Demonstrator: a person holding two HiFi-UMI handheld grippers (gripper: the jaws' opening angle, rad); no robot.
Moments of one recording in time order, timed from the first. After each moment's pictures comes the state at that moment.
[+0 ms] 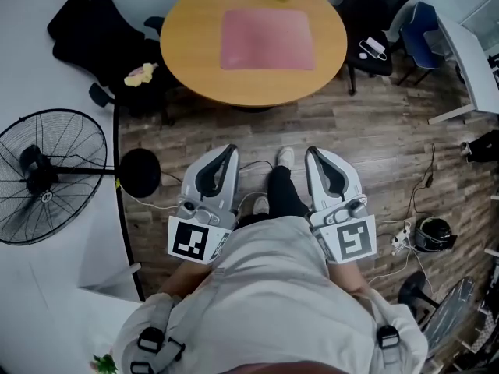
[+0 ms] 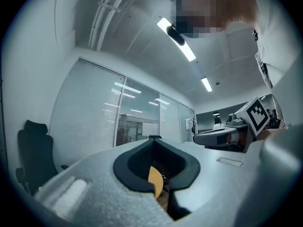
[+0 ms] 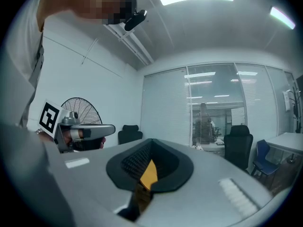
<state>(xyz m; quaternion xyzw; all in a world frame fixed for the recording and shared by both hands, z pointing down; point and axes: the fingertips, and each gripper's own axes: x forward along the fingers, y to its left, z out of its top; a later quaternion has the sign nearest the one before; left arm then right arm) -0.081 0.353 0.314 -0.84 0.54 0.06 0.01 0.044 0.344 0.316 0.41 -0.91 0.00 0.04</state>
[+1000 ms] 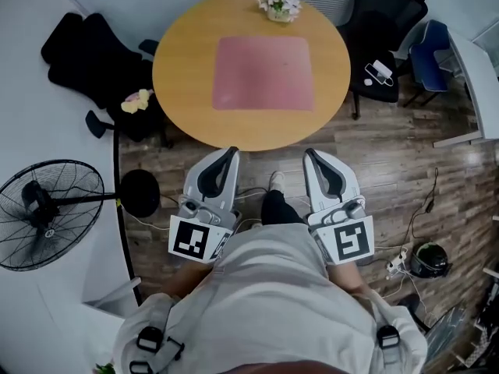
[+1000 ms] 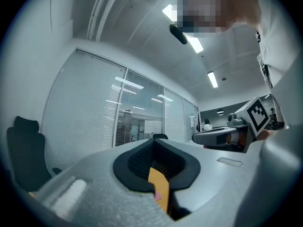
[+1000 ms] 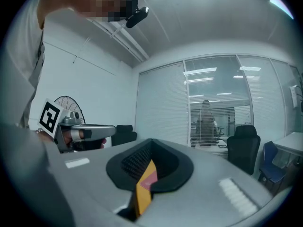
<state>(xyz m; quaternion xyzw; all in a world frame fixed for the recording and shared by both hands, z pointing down) -0.057 0.155 0.320 -0.83 0.55 0.05 0.00 0.062 0.144 0.320 0.39 -0.92 -0.01 0.04</state>
